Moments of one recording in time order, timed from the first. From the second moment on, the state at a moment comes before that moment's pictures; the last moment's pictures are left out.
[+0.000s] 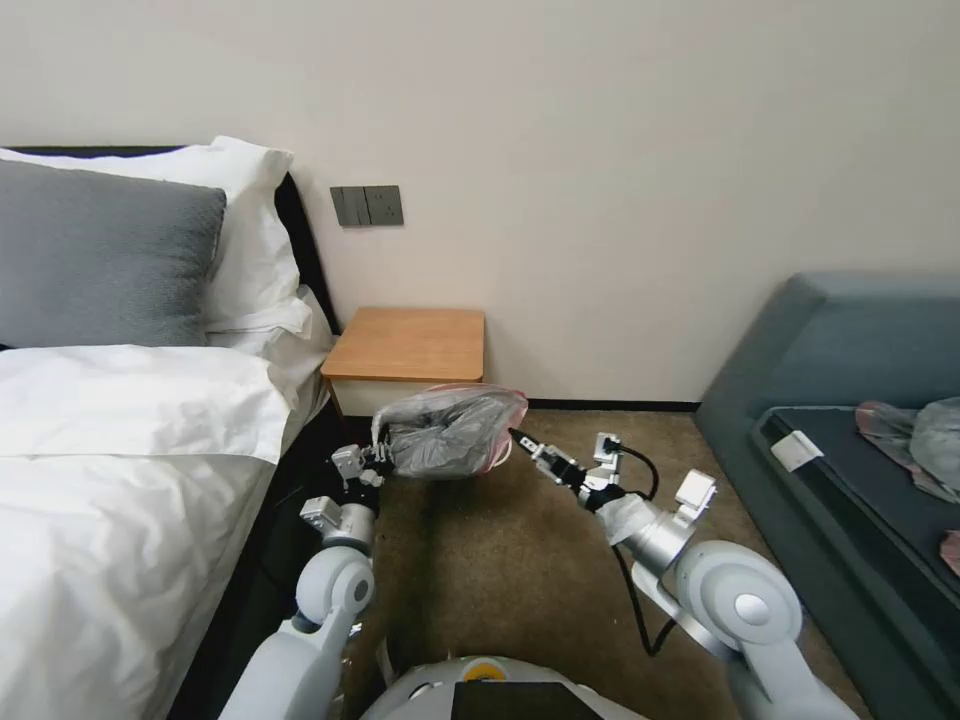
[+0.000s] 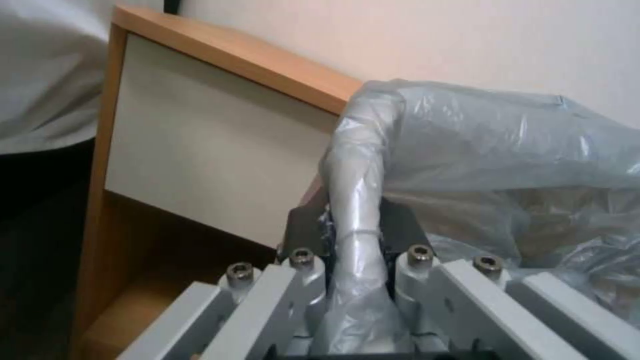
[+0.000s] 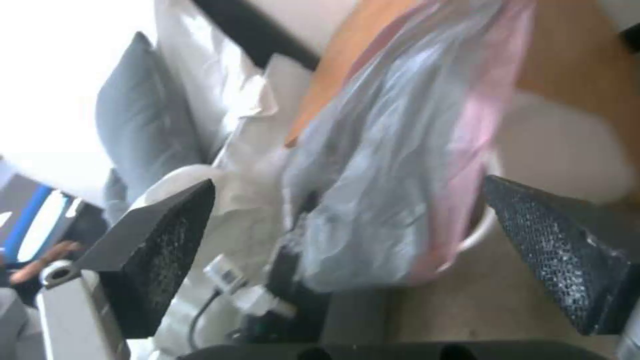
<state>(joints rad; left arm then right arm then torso) 1.38 -1.28 -0.35 -2.05 -0.62 0.00 -0.28 -1.43 1.20 0.50 2.44 1.46 -0.60 0.28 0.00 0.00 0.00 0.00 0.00</state>
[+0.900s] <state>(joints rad) 1.46 -1.26 -0.35 -2.17 -0.57 0.04 -0.29 -1.37 1.24 0.40 2.43 1.61 -0.55 0.49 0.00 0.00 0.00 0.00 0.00</state>
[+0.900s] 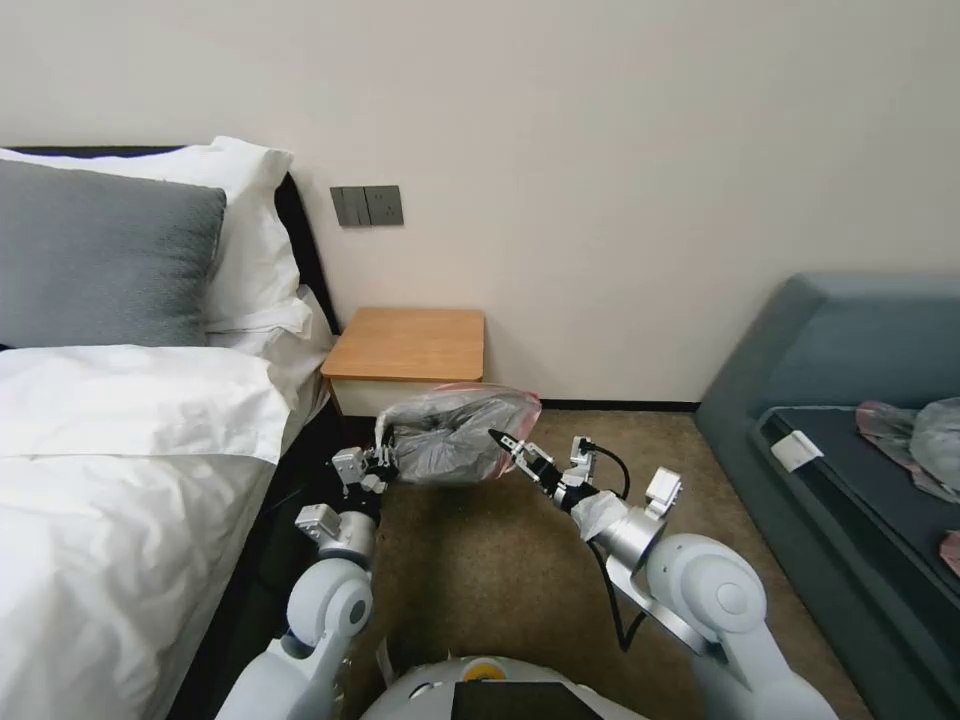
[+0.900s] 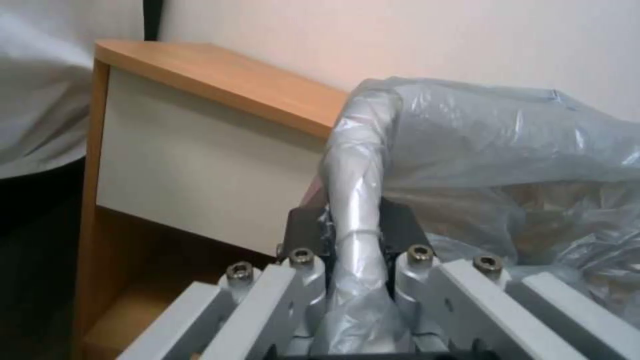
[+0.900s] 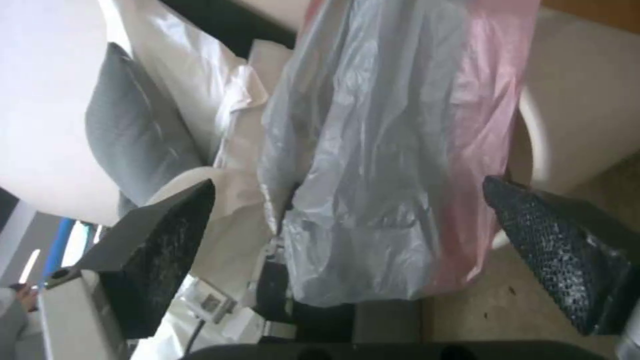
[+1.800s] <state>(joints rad) 1.48 -1.26 -0.35 -2.20 -0.51 0.01 -0.27 -1.36 1.23 0.37 2.44 1.55 -0.53 0.52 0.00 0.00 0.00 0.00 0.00</state>
